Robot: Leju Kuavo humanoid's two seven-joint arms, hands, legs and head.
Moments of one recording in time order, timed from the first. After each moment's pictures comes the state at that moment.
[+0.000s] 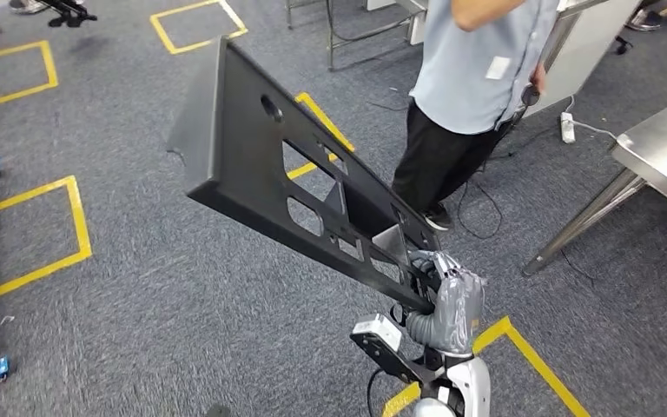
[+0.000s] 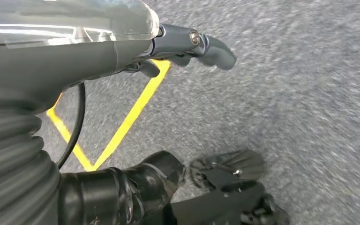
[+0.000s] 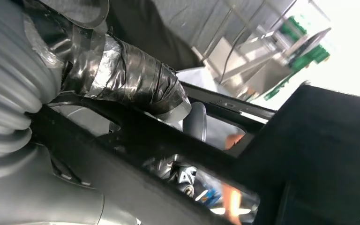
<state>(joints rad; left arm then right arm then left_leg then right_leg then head) -0.09 -0.20 0.44 -0.20 -0.73 0.24 -0.30 -0.07 0.06 0.52 -1.62 0.92 -0.69 -0.31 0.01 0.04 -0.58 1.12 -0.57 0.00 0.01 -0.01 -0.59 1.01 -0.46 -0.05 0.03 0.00</state>
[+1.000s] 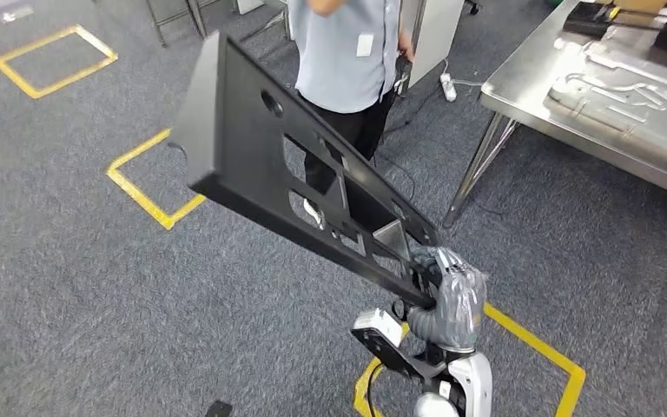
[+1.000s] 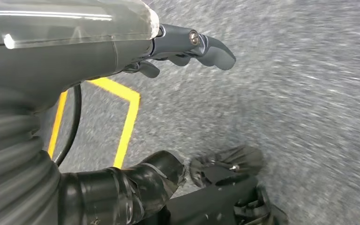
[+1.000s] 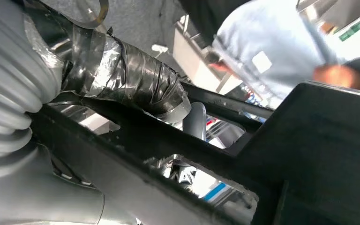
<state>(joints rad) -0.09 -0.20 0.44 -0.20 -0.75 0.23 -0.30 -0.09 0.06 0.52 -1.61 0.92 -0.69 -0.31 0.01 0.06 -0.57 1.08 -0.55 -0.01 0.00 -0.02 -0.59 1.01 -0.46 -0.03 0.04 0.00</state>
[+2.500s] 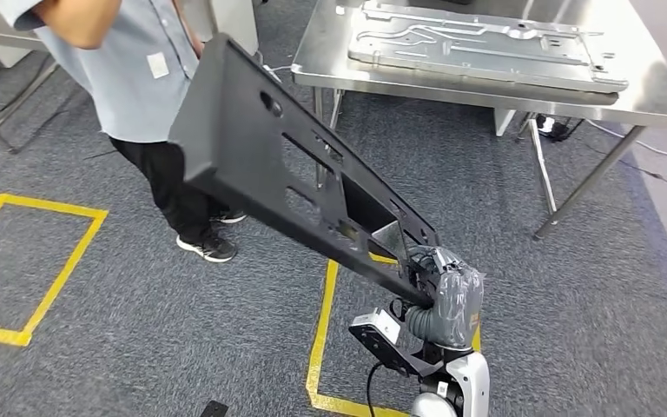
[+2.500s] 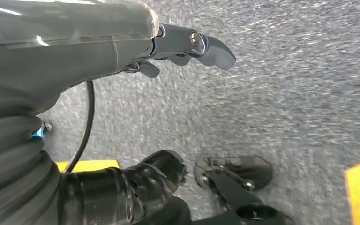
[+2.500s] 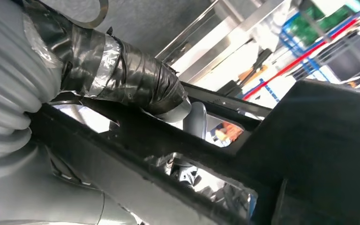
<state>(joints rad) -0.08 -0.20 0.44 -0.20 -0.75 0.22 -0.31 -0.10 0.06 0.52 -1.60 0.92 -0.69 -0.30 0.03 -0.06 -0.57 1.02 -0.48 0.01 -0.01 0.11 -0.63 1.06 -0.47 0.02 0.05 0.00</state>
